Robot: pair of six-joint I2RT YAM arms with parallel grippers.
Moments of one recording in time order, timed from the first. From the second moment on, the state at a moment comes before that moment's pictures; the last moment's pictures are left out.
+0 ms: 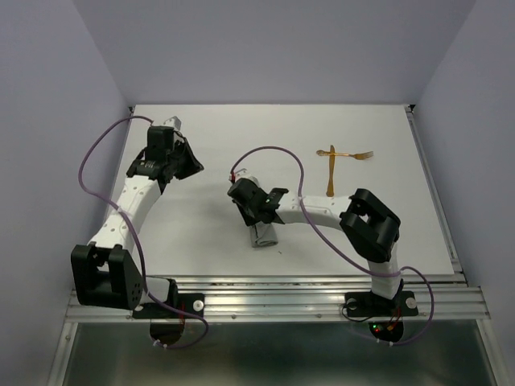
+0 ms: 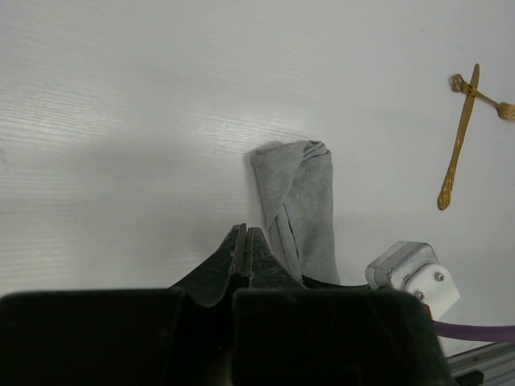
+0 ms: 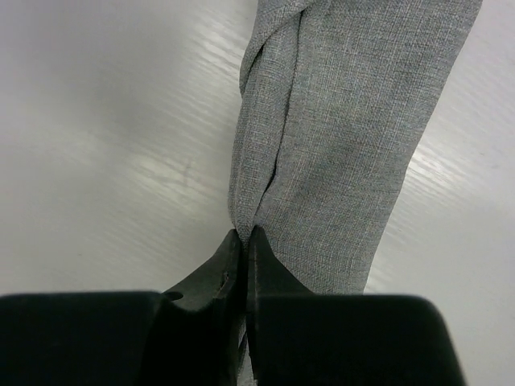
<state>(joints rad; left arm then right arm) -0.14 1.34 1.09 -0.49 0.18 -0.50 1.02 1.97 1.38 -0.37 0.33 0.39</state>
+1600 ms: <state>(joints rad) -0.07 1.25 1.19 -0.58 0.17 -0.46 0.81 2.05 1.24 0.32 -0.72 0.66</state>
